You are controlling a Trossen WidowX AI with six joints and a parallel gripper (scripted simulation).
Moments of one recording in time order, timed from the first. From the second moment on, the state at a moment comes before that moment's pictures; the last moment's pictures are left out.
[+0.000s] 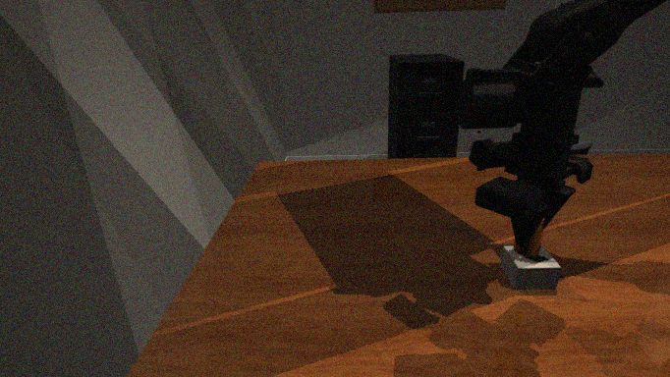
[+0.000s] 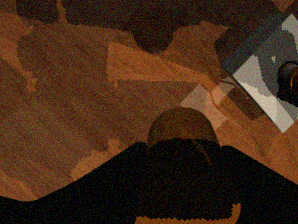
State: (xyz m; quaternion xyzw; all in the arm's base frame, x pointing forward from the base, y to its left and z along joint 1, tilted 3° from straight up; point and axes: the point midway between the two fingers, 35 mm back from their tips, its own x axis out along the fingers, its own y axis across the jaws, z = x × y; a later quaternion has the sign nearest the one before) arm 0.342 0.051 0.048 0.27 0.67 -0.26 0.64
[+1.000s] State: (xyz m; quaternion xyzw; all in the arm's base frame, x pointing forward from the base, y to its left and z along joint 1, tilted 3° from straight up) arm 0.304 -0.023 0.065 0.27 0.67 -0.26 0.64
